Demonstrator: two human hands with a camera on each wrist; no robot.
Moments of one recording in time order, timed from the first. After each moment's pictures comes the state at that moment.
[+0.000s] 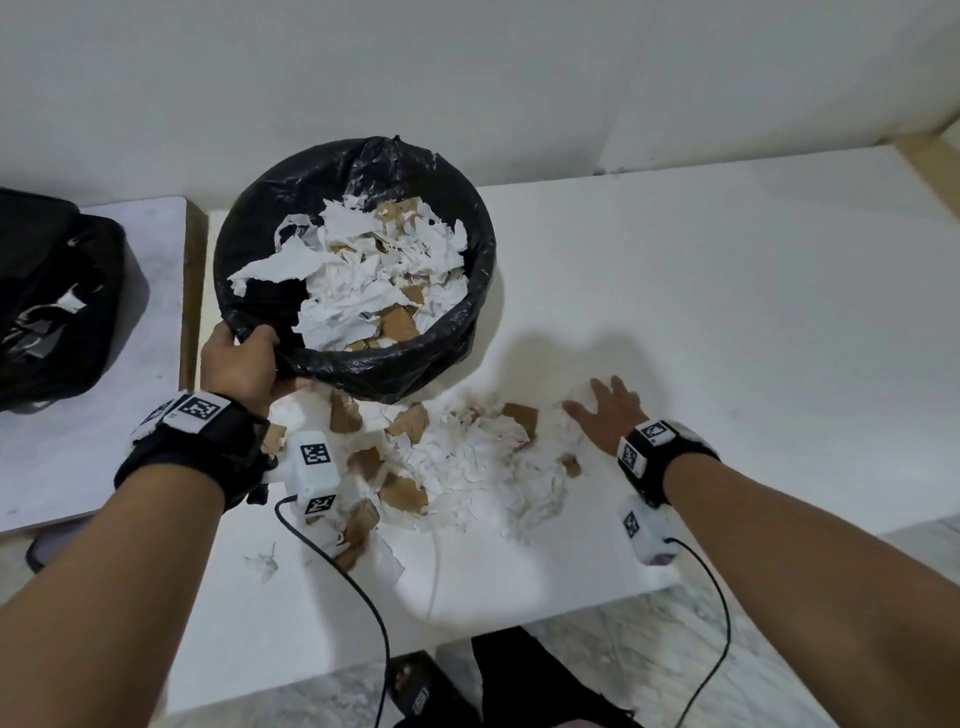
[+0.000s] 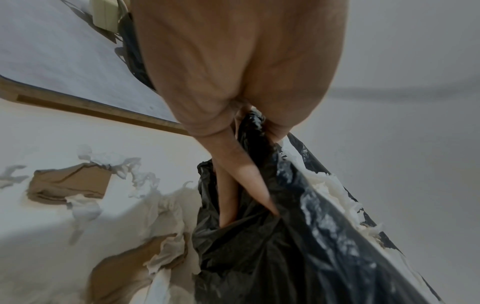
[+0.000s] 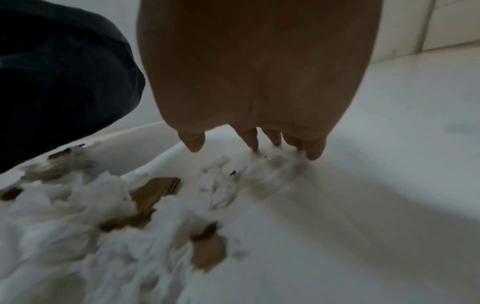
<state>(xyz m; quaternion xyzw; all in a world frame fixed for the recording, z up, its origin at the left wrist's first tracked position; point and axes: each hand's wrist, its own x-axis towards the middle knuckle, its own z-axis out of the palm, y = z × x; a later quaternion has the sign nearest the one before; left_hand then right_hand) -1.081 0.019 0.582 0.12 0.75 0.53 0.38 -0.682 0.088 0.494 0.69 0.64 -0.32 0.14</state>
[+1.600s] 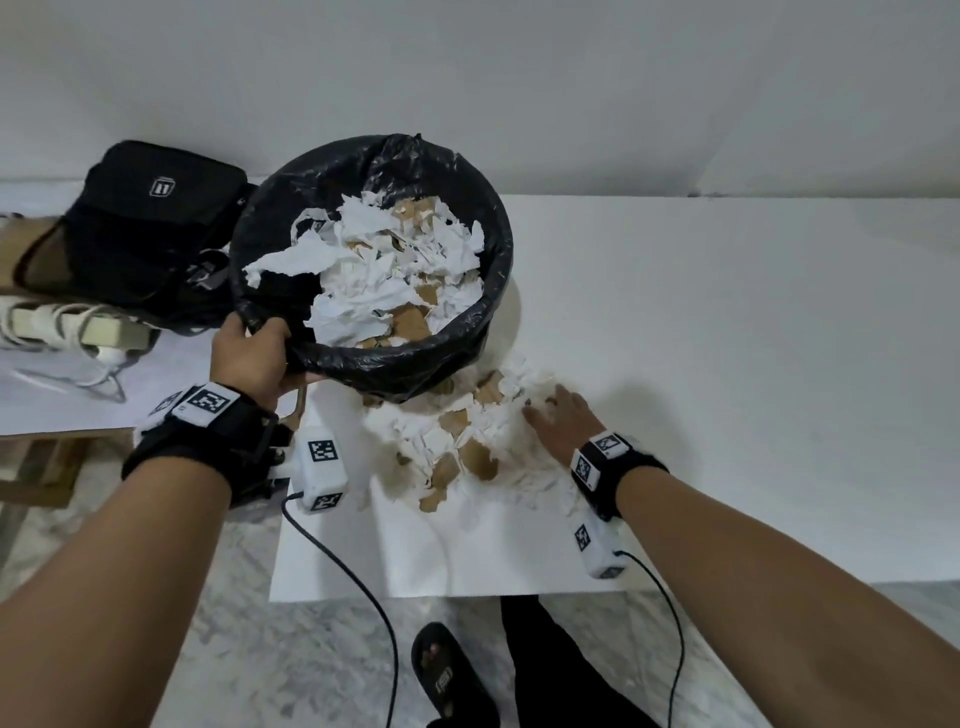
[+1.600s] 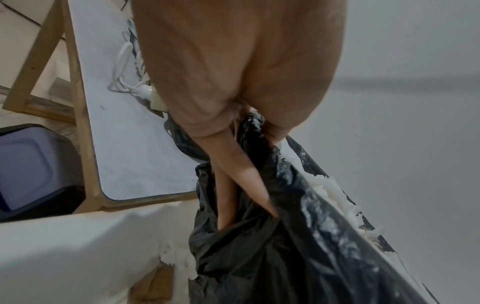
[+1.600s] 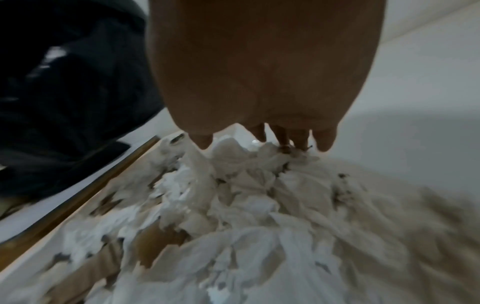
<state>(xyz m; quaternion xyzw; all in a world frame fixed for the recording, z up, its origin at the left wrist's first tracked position) -1.144 -0.093 0.624 0.08 0.75 0.57 0.33 -0.826 0.008 0.508 0.62 0.70 -0.33 0.10</state>
